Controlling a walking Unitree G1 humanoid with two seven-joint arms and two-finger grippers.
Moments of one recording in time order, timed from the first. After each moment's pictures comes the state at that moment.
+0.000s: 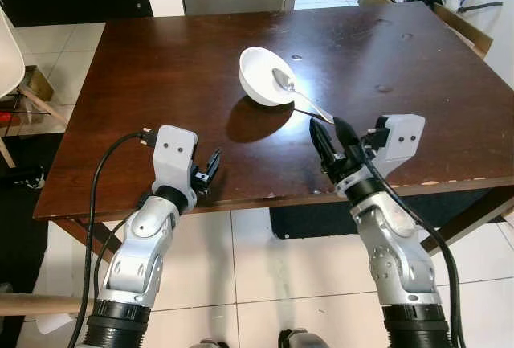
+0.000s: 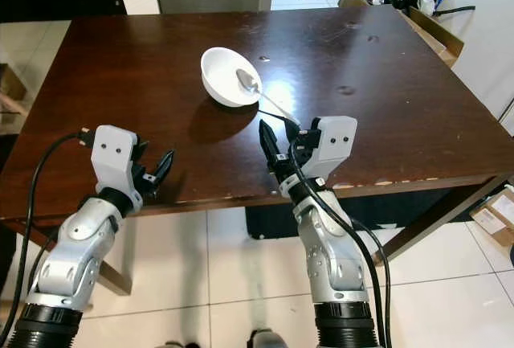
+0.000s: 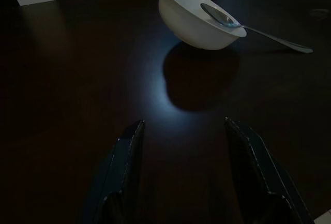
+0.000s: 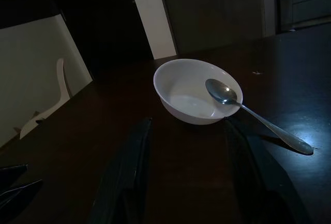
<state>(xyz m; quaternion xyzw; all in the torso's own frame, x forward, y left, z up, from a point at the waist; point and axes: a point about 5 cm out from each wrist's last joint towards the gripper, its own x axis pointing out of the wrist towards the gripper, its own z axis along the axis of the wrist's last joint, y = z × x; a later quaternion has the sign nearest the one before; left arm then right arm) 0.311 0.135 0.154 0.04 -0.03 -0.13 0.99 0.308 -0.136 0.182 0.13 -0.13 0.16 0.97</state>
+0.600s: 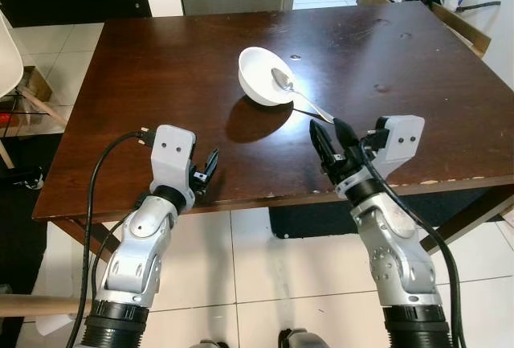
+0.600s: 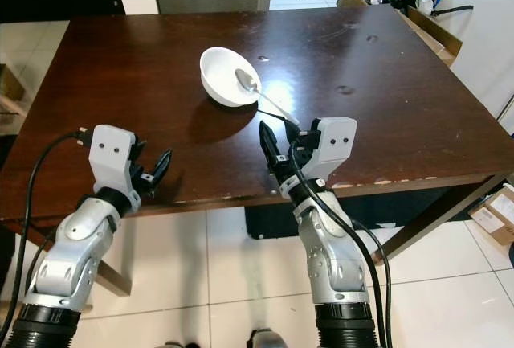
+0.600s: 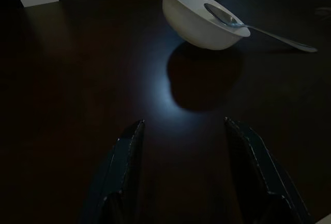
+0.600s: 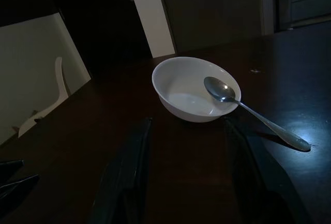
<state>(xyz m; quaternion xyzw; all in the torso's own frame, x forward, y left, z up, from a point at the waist) 0.311 0.139 0.155 0.05 -0.03 -0.12 0.99 0.307 -0.136 0.180 0.13 -0.13 0.16 0.97</state>
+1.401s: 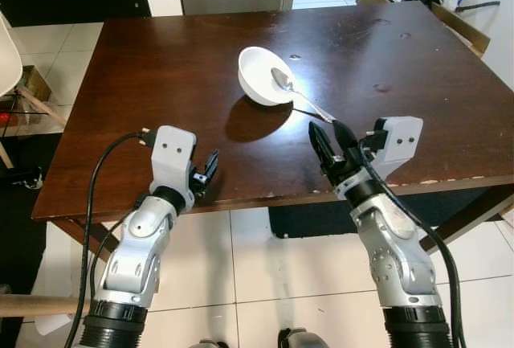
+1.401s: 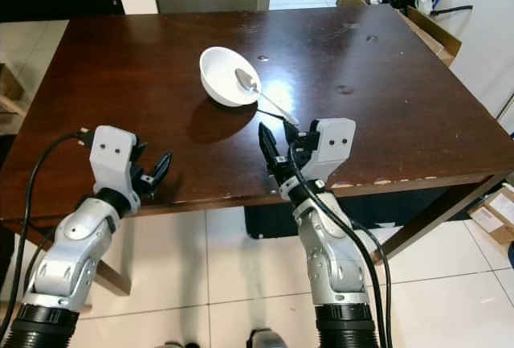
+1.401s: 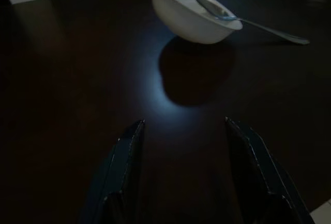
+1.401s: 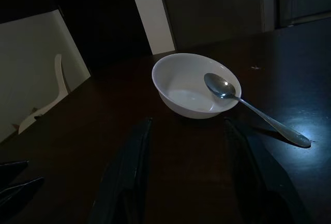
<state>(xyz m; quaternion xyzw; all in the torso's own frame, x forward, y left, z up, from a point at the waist) 0.310 0.133 0.154 0.06 -0.02 -0.14 0.99 0.307 -0.136 0.179 0.13 -0.12 0.16 0.97</state>
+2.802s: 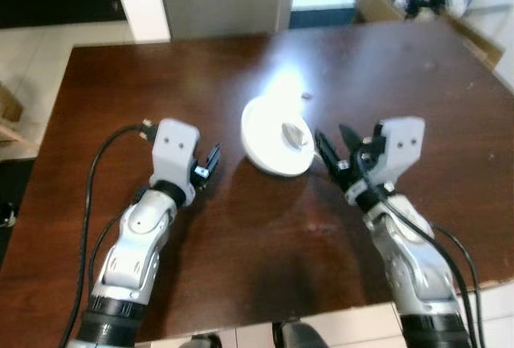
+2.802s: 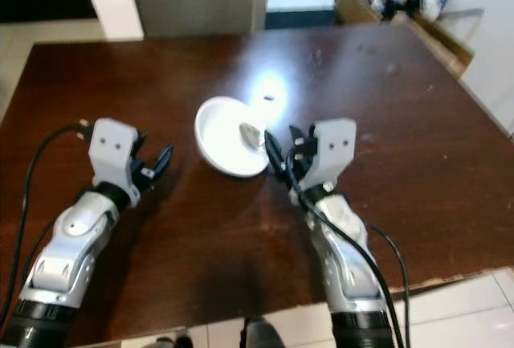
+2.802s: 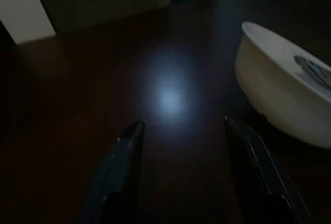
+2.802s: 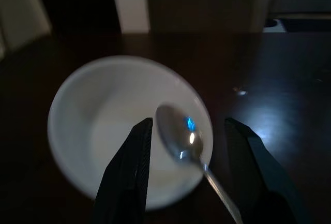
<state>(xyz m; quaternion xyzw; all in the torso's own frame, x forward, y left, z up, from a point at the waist) 0.312 0.133 0.163 0.06 -0.05 -0.14 0.99 0.294 -0.162 0.171 0.00 -0.08 0.15 0.98</state>
